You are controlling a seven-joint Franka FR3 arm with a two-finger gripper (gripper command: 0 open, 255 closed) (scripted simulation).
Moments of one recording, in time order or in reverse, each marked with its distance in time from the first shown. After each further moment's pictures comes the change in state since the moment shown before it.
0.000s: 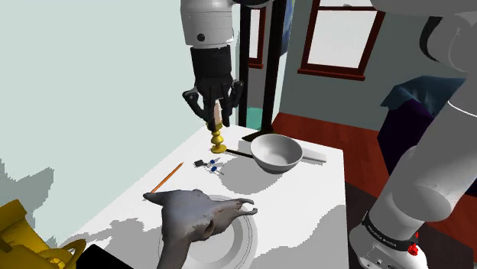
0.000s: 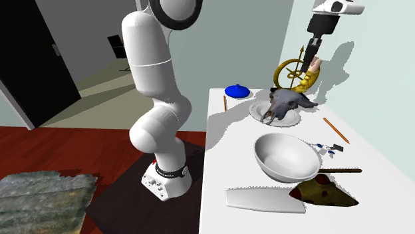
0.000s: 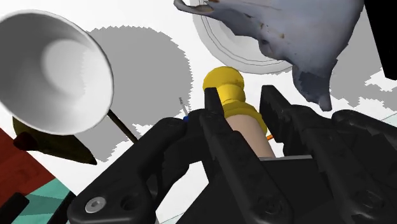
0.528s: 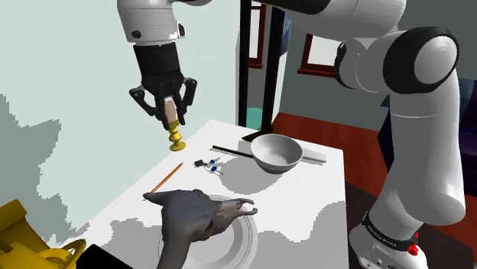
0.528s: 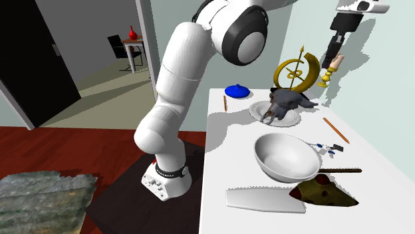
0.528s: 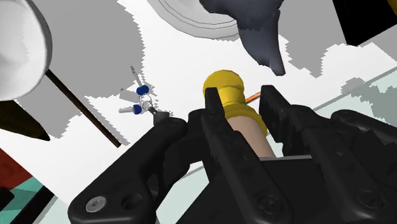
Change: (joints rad) arm 0.206 0.481 0.049 0.550 -0.288 -0.154 0.172
